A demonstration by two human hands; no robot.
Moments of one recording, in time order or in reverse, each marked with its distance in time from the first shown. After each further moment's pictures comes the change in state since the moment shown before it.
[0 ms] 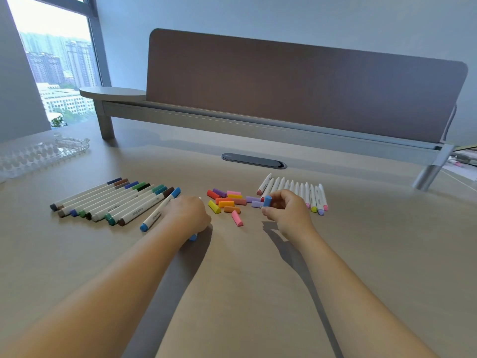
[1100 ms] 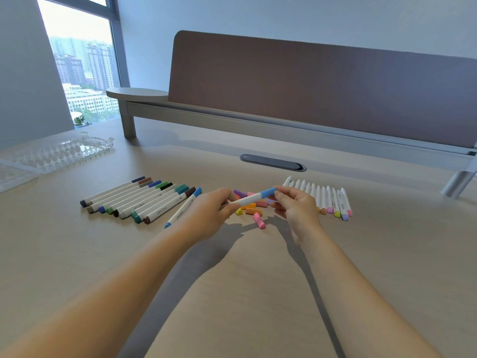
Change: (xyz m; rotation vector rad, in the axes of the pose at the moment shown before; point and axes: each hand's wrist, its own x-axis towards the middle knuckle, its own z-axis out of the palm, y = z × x) left_hand -0.027 -0.021 -0.006 -0.570 0.166 0.377; right_hand 0.009 -0.019 0.029 0.428 0.062 0.163
